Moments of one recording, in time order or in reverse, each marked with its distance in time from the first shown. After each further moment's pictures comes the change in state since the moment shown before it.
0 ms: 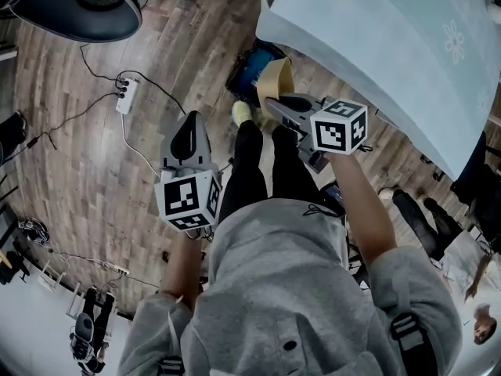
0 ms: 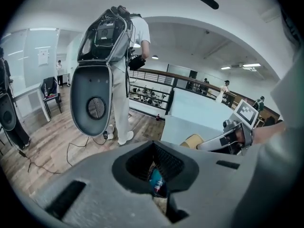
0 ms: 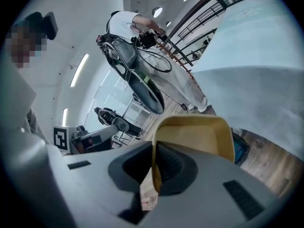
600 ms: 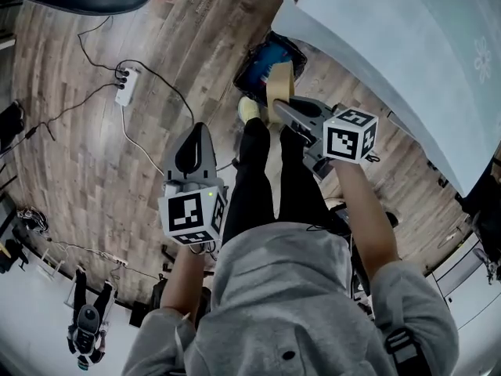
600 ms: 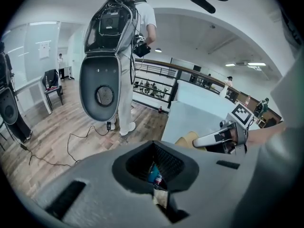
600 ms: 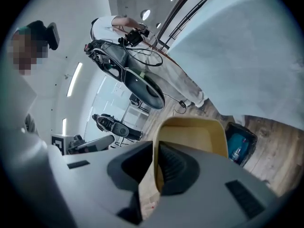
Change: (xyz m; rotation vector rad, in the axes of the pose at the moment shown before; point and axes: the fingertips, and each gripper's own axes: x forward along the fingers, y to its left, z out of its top) left arm 0.023 0.018 -0.053 -0.035 0.078 0.009; right arm 0.039 -0.045 -0.022 0.104 -0.030 0.020
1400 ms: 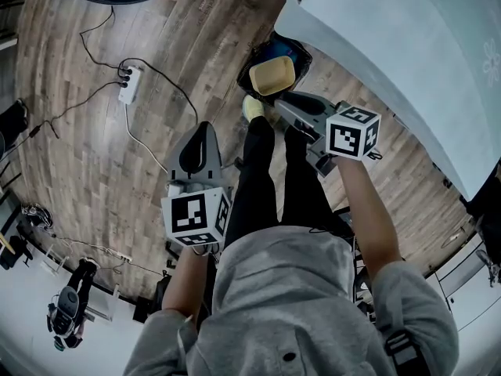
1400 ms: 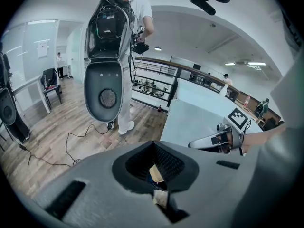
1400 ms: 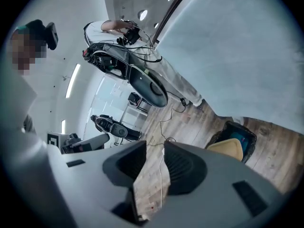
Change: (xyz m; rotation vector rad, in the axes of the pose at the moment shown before) left arm 0.013 -0.005 -0.001 0.003 0.020 -0.009; right arm 0.009 -0.024 -0.003 0.020 -0.004 -0.009
